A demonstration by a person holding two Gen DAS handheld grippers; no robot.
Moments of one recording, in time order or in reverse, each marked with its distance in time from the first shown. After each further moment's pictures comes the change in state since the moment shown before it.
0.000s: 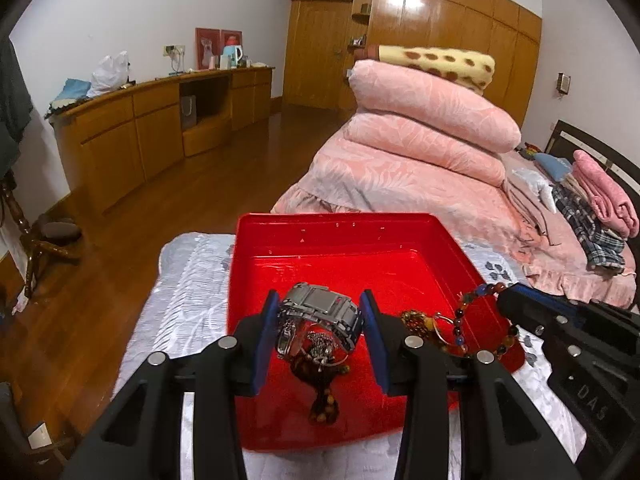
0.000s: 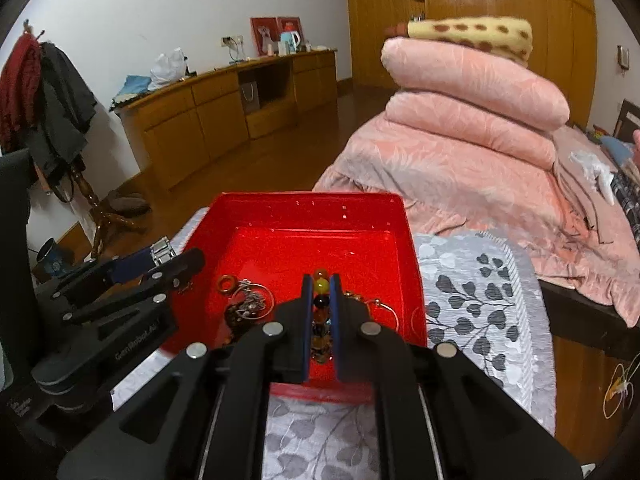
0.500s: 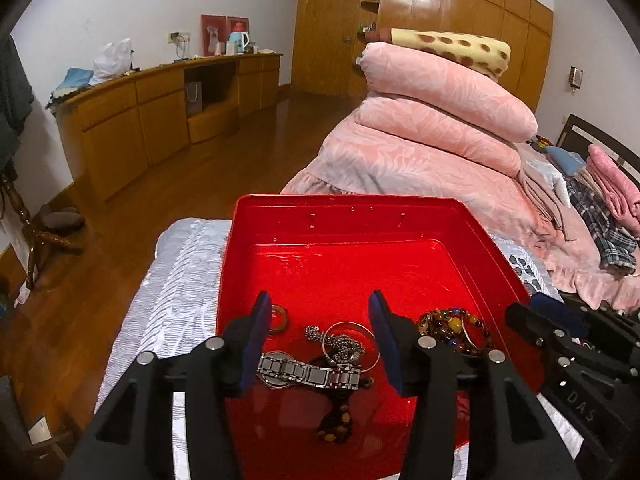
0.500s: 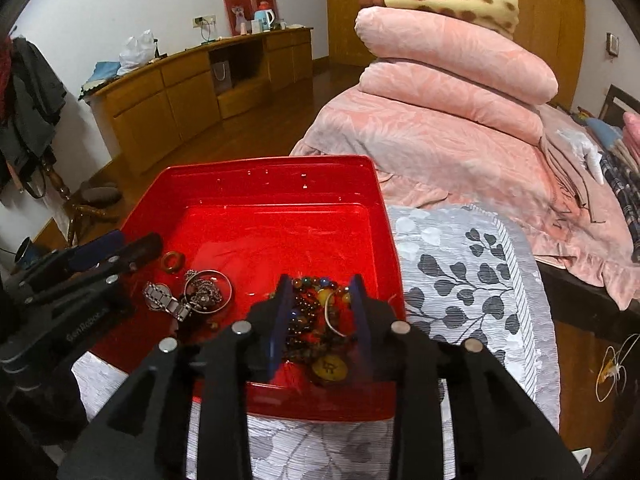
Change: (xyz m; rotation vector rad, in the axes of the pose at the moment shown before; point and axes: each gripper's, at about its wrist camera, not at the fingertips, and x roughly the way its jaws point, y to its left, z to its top) left arm 0.026 0.004 -0.005 -0.011 0.034 0.030; right arm 0.038 -0.025 -0.012 0.030 0.057 -0.084
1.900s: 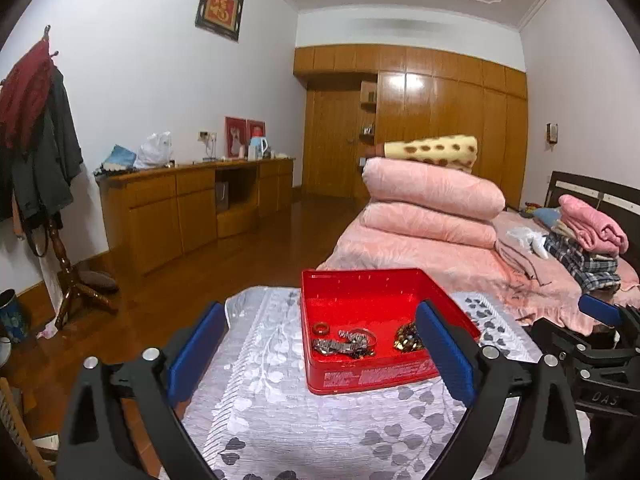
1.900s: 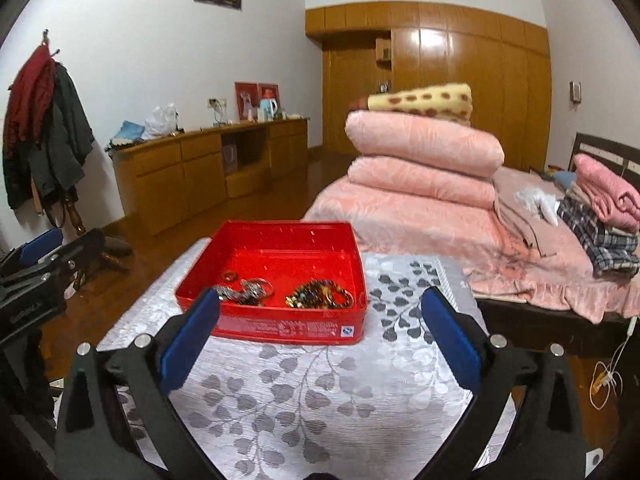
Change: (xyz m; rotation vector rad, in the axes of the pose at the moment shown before) left arm -0.216 0.023 -0.072 0.026 -0.412 0.042; right arm -0.189 0.023 -0.093 -0.028 -0.364 -0.036
